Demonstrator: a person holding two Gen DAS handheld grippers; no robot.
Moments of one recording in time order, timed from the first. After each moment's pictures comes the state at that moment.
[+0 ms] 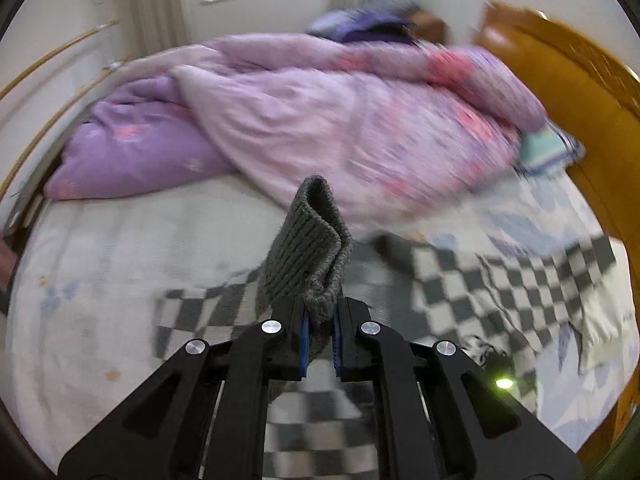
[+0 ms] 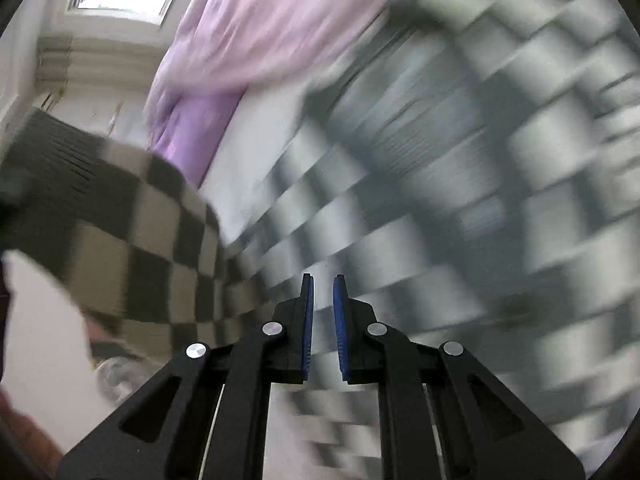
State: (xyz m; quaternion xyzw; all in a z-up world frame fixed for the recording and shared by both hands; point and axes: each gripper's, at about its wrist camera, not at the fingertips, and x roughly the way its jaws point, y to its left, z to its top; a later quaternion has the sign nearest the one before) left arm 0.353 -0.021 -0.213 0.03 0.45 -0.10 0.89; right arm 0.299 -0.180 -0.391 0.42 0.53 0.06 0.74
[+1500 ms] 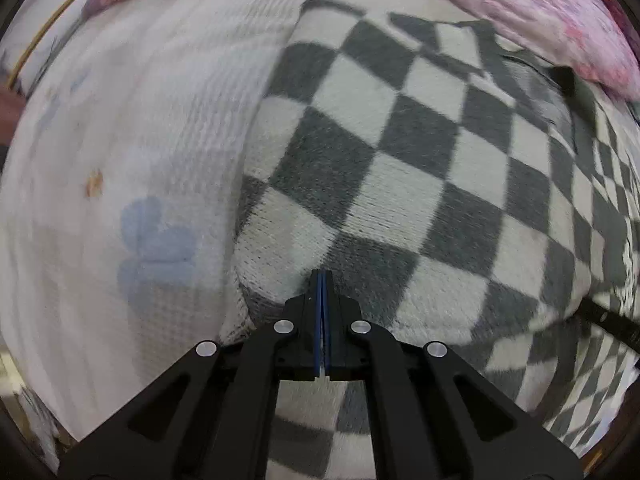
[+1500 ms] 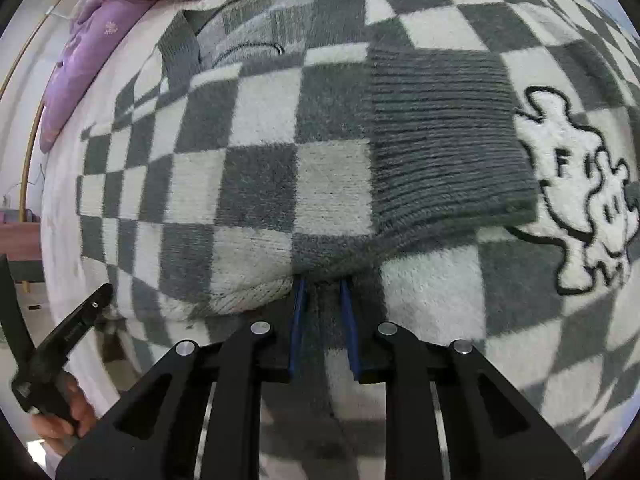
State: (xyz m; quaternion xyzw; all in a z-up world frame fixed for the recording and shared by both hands) left arm 0.302 0.138 -0.445 -0.02 0.64 0.04 0.76; right arm 0.296 -0.156 -0.445 0.18 0.66 0.03 0.73
